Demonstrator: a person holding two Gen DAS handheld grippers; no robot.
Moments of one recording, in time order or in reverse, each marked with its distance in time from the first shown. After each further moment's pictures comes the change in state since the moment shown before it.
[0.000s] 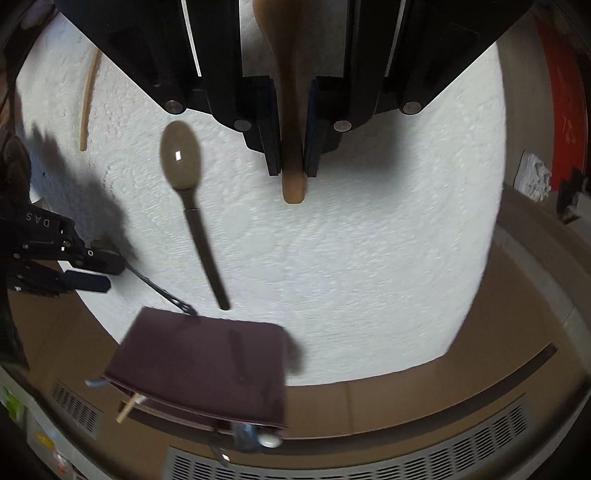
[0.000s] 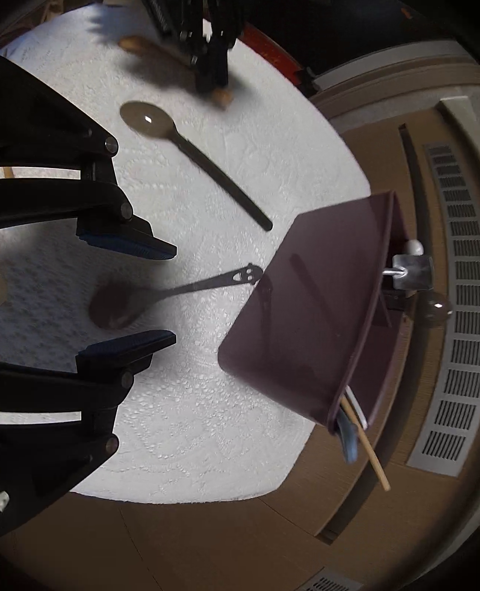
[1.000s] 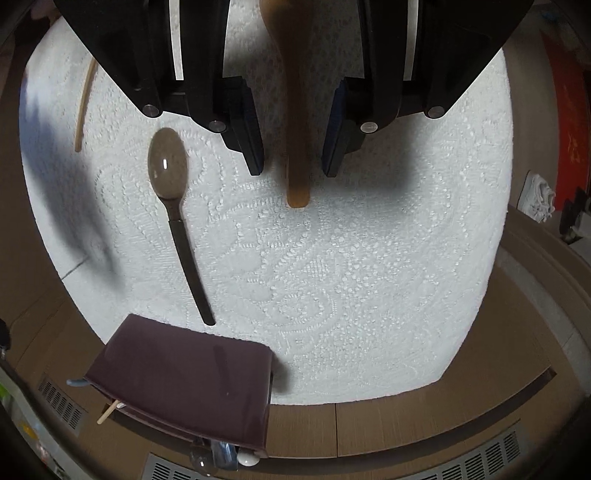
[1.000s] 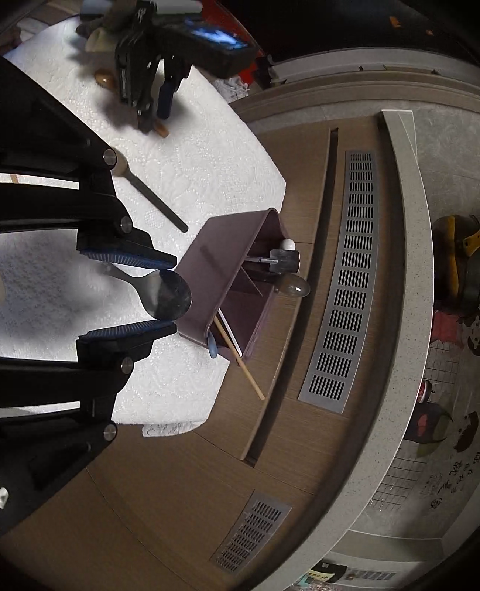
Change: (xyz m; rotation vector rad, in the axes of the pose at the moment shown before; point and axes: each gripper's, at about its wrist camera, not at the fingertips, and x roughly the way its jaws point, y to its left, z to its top) left arm 0.012 0.000 -0.005 -0.037 0.060 -0.002; right arm -0.124 0.018 0.010 0.002 -0.285 -0.124
